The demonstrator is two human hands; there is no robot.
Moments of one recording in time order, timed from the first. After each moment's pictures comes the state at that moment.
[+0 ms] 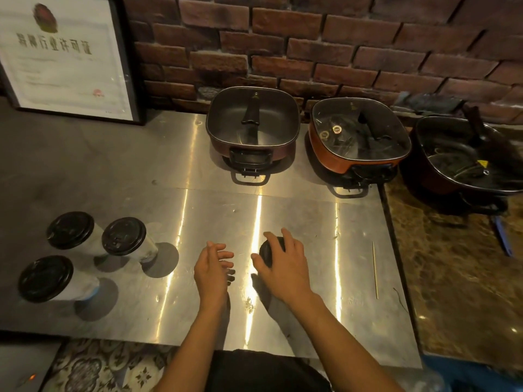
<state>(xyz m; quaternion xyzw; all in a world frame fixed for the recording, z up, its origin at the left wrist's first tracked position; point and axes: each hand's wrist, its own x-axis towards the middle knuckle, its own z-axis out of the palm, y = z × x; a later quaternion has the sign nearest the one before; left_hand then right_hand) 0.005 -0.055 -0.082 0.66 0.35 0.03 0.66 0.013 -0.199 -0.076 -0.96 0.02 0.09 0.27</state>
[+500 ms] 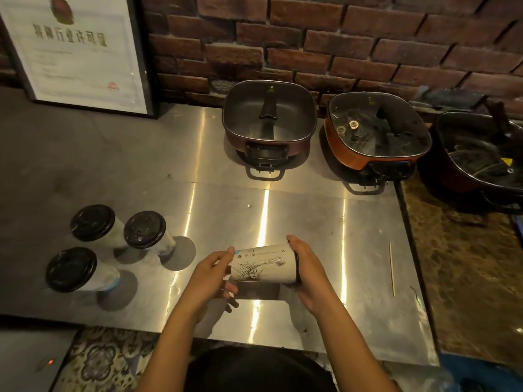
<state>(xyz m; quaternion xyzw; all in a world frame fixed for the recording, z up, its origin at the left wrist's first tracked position) -0.013 0.021 -0.056 0.66 0.26 -0.24 0.66 0.001 -0.191 -0.054 -0.55 0.29 0.21 0.75</state>
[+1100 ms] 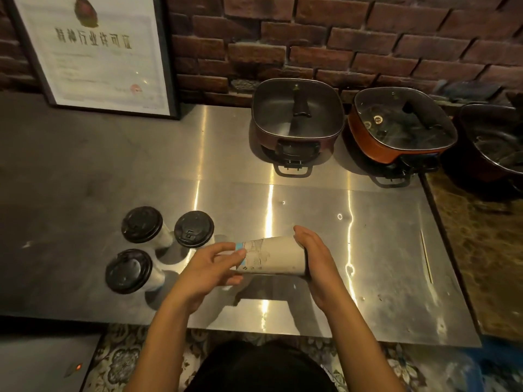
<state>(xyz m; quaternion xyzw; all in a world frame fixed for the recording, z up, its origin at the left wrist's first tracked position) -0.007 0.145 -0.014 0.66 0.15 -0.26 0.68 -0.012 -0.080 -0.019 -0.61 0.25 0.14 0.74</state>
